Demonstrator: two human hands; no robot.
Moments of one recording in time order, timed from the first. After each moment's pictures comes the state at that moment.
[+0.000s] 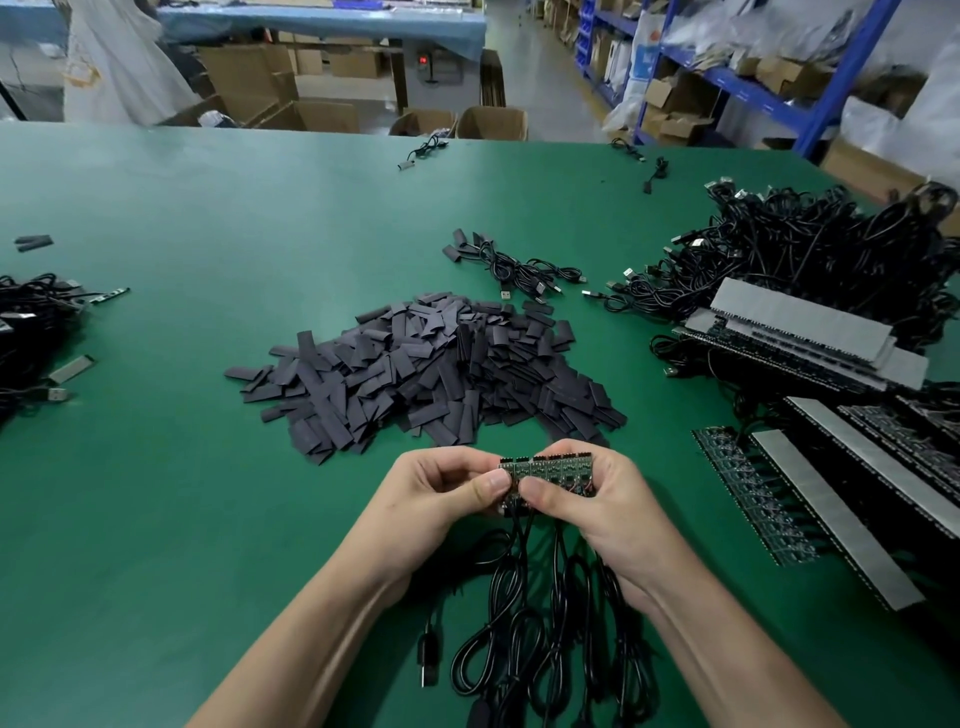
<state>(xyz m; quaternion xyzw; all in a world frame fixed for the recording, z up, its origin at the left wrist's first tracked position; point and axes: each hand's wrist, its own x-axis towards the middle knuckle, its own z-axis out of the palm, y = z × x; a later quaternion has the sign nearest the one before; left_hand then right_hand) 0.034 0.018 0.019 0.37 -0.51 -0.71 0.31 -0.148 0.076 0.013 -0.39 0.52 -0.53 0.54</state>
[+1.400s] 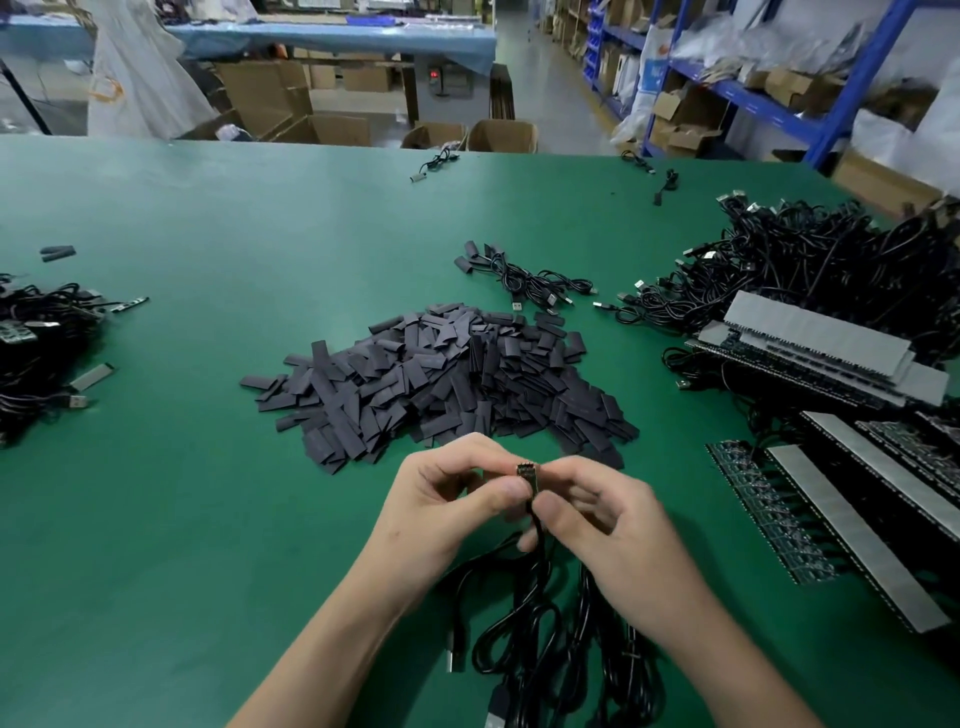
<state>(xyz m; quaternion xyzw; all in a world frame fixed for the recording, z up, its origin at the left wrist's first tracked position) 0.032 0.016 0.011 0.21 -0.59 -0.65 0.44 -0.143 0.091 0.020 -0.58 0.52 -0.47 0.42</state>
